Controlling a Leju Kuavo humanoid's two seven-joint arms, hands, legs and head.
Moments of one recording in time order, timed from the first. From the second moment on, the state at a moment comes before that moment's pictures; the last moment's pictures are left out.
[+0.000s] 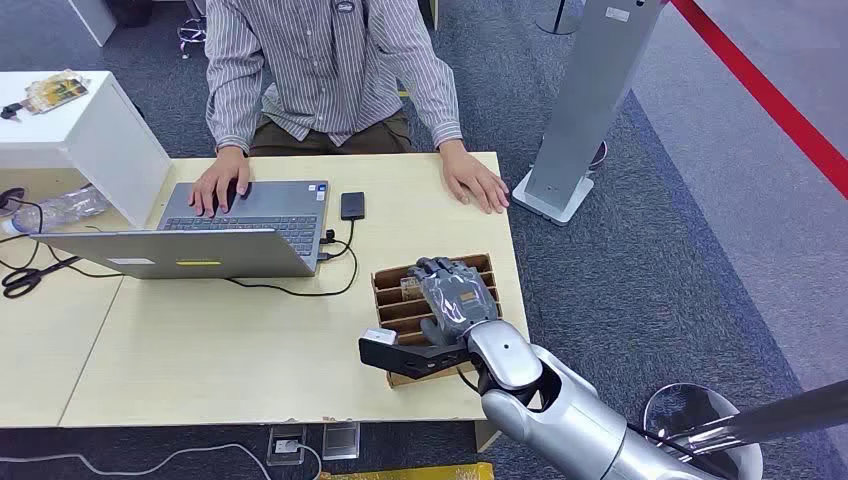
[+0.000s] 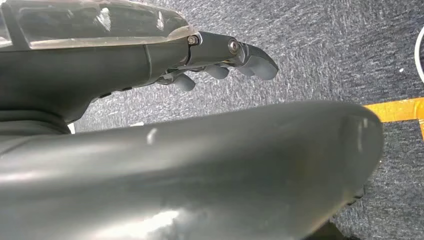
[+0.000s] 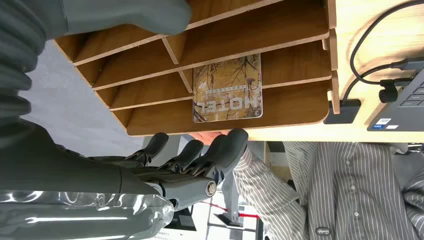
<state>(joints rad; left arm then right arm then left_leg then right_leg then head) -0.11 0.16 -1.20 -0.22 1.06 0.20 0.04 -0.50 -0.14 1.05 -1.40 1.02 -0.01 0.43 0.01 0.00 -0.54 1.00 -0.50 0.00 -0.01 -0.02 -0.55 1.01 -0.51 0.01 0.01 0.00</state>
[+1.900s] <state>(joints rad) -0.12 0.16 -1.19 -0.22 1.12 0.17 0.01 -0.49 -0.15 1.04 -1.39 1.01 -0.01 0.44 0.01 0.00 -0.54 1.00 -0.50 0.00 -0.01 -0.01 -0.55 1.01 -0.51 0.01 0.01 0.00</state>
